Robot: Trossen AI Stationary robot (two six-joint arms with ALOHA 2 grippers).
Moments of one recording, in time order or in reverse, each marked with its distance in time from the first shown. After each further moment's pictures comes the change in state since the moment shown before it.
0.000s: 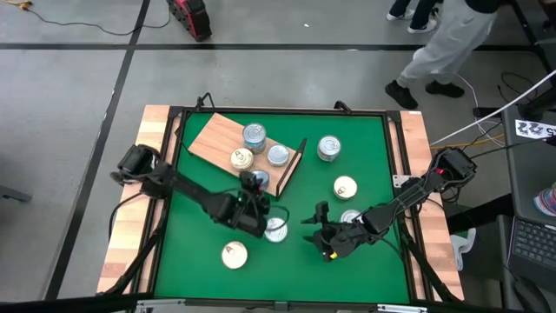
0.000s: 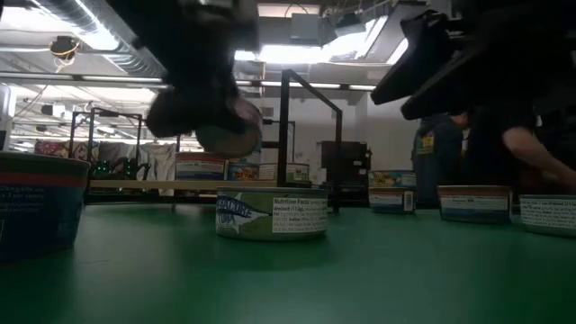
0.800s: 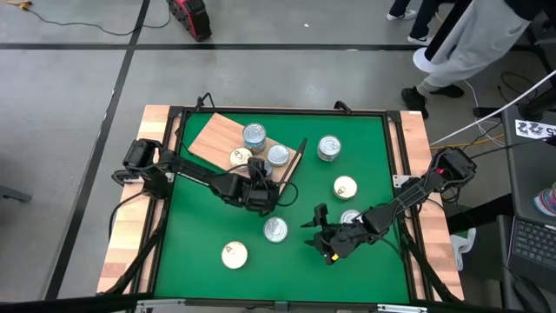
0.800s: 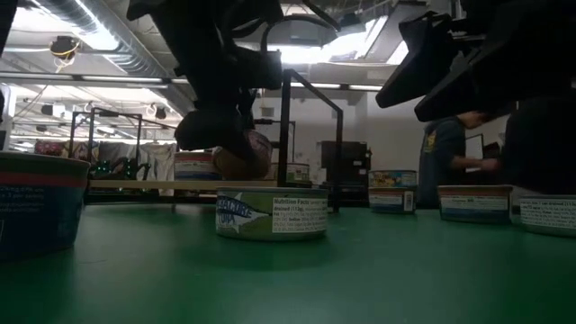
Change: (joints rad) left arm 0.190 0.006 -0.001 0.083 0.258 0.153; right arm 0.000 0.000 0.000 0.000 -0.069 -0.001
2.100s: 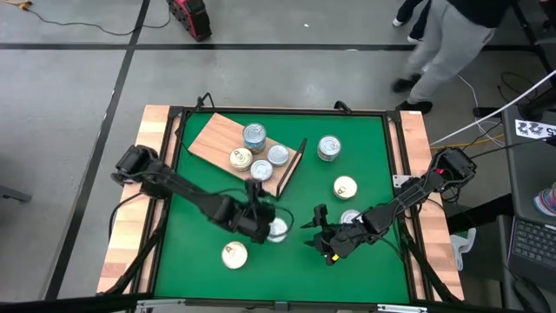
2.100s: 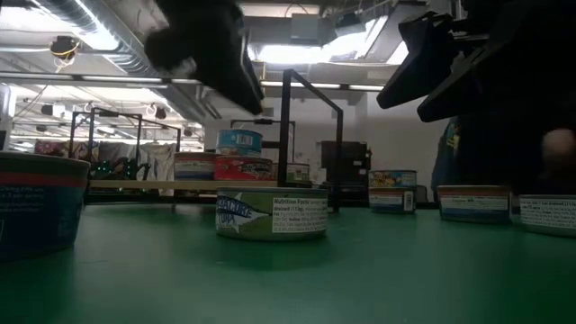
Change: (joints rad) left arm -0.234 -0.015 0.142 -0.097 0.007 -0.271; right arm 0.000 0.000 0.000 0.000 -0.015 -0.001
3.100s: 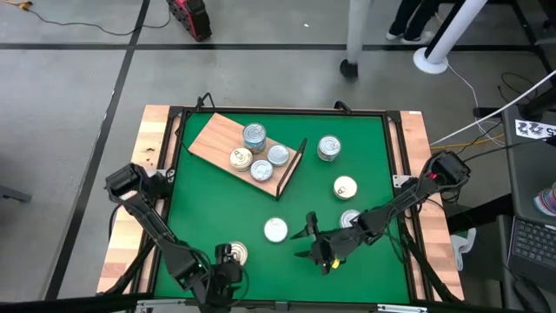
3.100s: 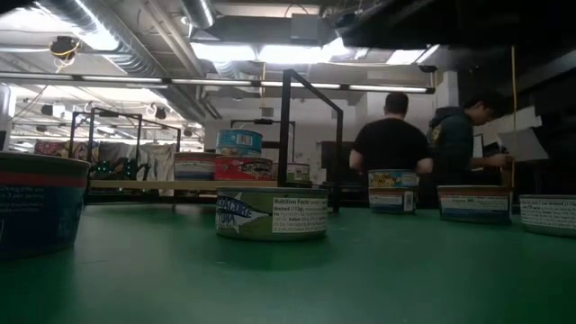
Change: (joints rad) left arm -0.454 0.073 0.002 0.107 0.337 -0.728; right arm 0.000 0.076 0.001 0.363 -0.087 -0.164
